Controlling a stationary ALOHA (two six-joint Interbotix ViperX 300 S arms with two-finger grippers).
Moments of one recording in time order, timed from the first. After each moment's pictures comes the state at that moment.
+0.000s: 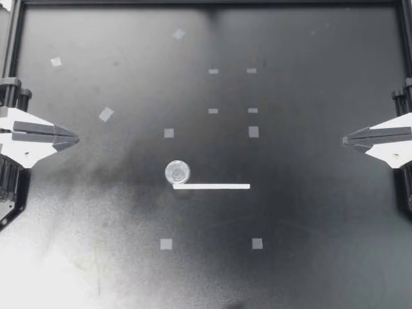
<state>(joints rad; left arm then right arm) 0.00 -0.97 1.19 0.00 -0.29 0.00 -0.01 -0.97 1.19 0.00 -0.29 0.00</state>
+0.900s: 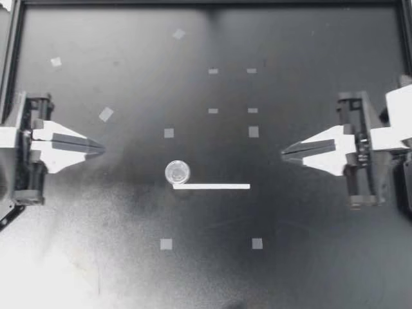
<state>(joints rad) 0.02 -0.80 1.20 -0.05 -0.22 0.01 -0.01 -0.58 1.03 0.00 -0.22 0.04</state>
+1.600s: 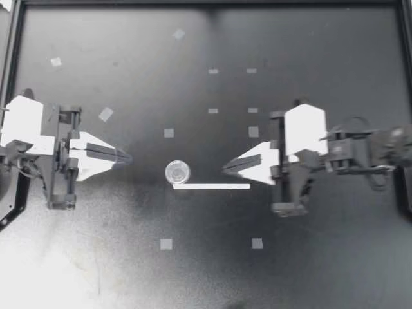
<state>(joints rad) 0.02 -0.54 1.21 -0.05 -0.35 -0.06 -0.01 -0.11 0.84 0.00 -0.31 0.07</state>
